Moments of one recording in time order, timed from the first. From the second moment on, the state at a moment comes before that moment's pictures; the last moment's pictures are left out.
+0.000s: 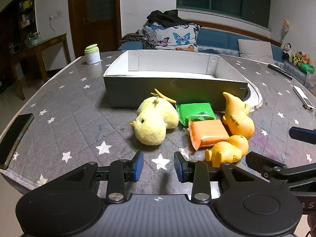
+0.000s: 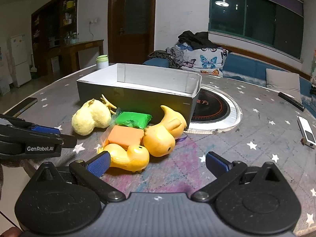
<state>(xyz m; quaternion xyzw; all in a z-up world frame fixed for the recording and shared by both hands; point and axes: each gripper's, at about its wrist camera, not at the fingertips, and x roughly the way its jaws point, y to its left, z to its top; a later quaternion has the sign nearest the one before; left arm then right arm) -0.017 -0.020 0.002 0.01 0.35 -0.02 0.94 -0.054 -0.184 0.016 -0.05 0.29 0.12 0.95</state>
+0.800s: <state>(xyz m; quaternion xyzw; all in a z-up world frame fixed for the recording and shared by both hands) -0.020 -0.028 -0.001 0.03 0.36 -0.03 0.93 -0.058 -0.178 0.013 -0.06 0.30 0.14 0.94</state>
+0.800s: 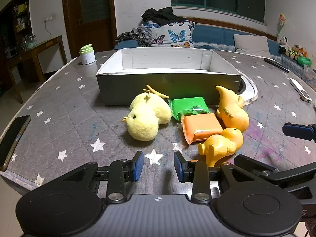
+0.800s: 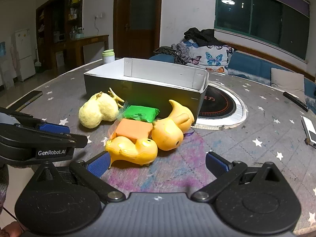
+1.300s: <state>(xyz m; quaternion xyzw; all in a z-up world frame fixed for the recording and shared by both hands) -0.020 -0.031 -0.003 0.03 0.36 -0.03 0.93 -0.057 -0.175 0.008 -0.07 0.31 0.14 0.94</state>
